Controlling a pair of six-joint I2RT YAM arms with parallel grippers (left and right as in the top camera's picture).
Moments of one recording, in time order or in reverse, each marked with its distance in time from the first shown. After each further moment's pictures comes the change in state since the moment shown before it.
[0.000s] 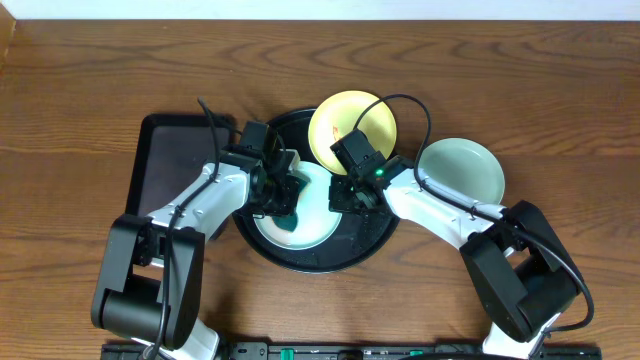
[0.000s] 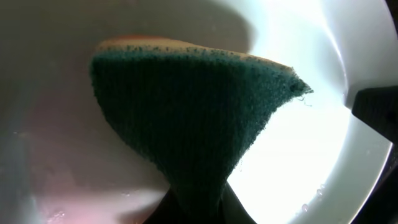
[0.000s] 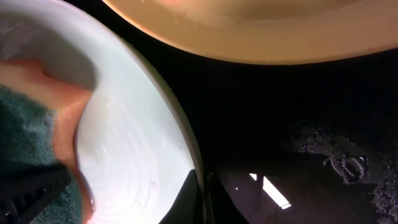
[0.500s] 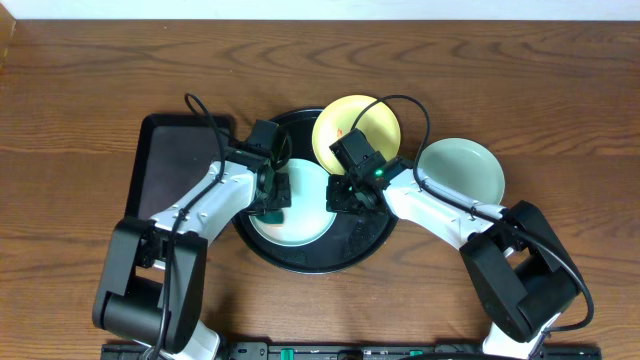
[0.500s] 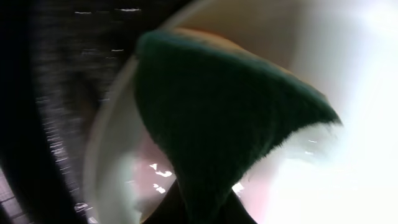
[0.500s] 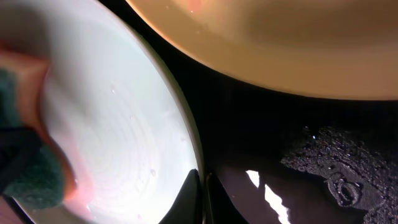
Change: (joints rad) left arm -0.036 -0.010 0.037 -0.059 -0.355 -0.323; right arm 0.000 0.000 0.000 0.013 -0.027 0.000
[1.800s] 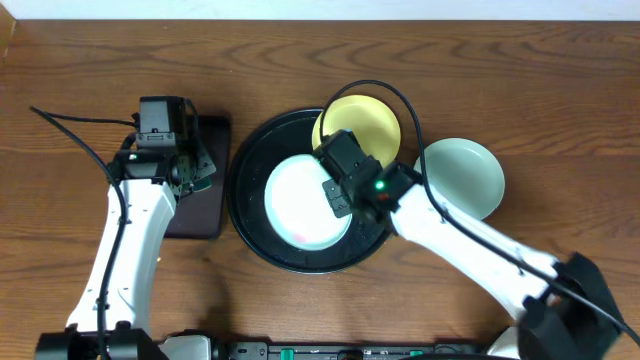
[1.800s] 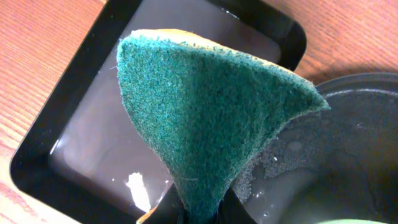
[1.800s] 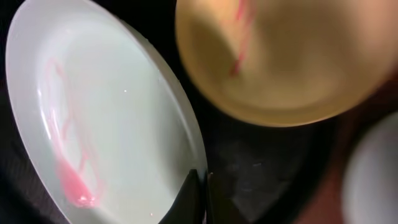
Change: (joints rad) left arm 0.343 -0.317 0.094 -0.113 -0.130 -0.028; right arm 0.135 -0.222 0.099 -0.227 0.417 -0.420
